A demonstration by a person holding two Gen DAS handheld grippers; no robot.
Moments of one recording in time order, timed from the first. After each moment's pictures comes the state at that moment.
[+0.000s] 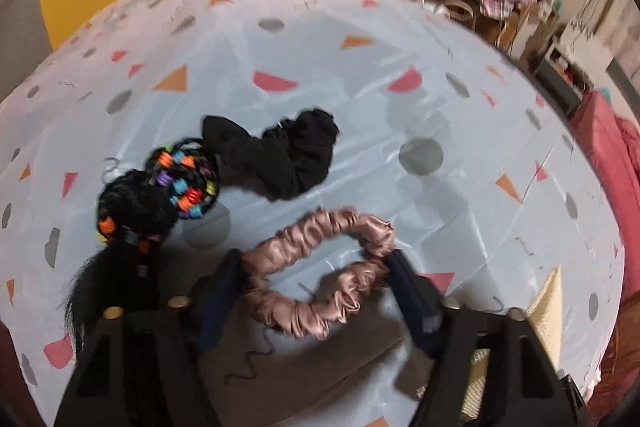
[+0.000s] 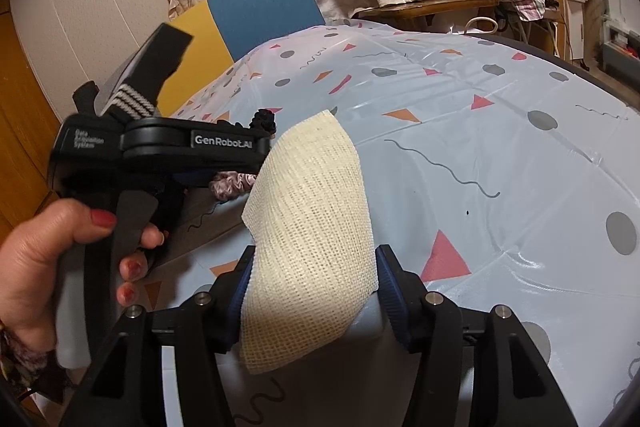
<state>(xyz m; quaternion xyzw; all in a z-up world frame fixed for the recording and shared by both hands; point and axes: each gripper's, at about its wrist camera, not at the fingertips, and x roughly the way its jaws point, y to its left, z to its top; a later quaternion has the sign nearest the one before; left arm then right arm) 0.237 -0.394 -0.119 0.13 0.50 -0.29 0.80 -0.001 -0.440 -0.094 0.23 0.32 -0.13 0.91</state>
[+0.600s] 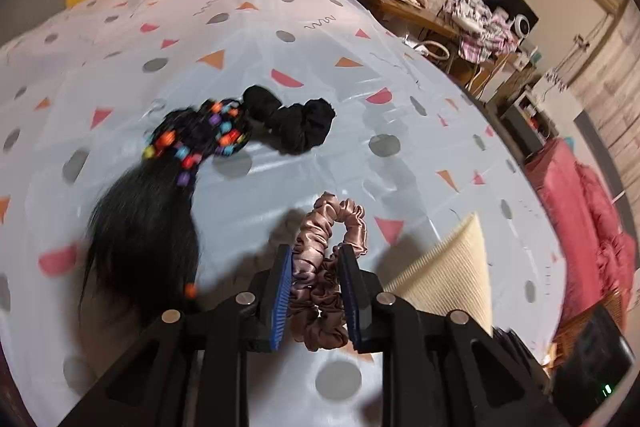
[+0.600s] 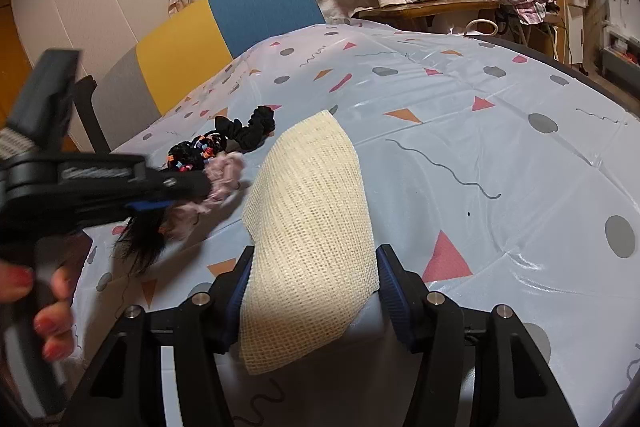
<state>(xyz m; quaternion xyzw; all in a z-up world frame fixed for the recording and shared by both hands) 0.198 -0.321 -0.091 0.02 0.51 -0.32 0.79 0.003 -0.439 -0.095 0.22 0.33 -0.14 0.91</state>
